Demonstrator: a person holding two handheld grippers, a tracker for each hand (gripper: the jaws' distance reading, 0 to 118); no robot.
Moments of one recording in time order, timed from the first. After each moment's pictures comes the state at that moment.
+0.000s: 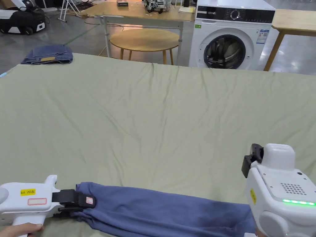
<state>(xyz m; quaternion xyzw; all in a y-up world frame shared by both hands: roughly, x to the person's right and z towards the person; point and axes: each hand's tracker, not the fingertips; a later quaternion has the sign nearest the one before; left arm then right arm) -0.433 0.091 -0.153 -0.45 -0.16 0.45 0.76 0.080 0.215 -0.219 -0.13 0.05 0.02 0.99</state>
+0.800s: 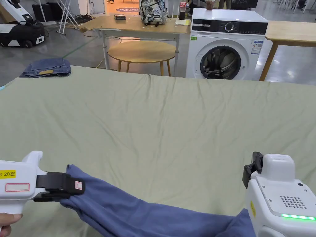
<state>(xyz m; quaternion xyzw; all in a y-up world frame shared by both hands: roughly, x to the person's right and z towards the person) -0.415 0.231 -0.152 -0.42 -0.14 0.33 0.83 0.086 0.223 -0.214 -0.11 0.04 0.04 0.99</state>
